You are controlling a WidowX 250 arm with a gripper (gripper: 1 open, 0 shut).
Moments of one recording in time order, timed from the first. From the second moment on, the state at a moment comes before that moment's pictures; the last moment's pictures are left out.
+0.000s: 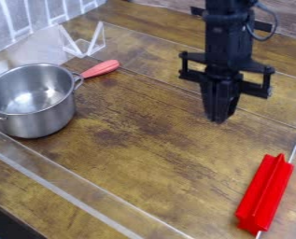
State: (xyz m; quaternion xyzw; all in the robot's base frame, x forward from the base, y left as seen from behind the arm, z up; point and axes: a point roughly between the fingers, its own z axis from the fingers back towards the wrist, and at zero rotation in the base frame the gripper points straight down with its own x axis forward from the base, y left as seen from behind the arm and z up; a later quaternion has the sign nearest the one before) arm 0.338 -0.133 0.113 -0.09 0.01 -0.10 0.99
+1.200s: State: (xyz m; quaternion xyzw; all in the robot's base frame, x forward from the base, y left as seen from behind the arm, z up) arm 0.340 -0.131 0.045 -0.10 -0.03 -0.10 0.99
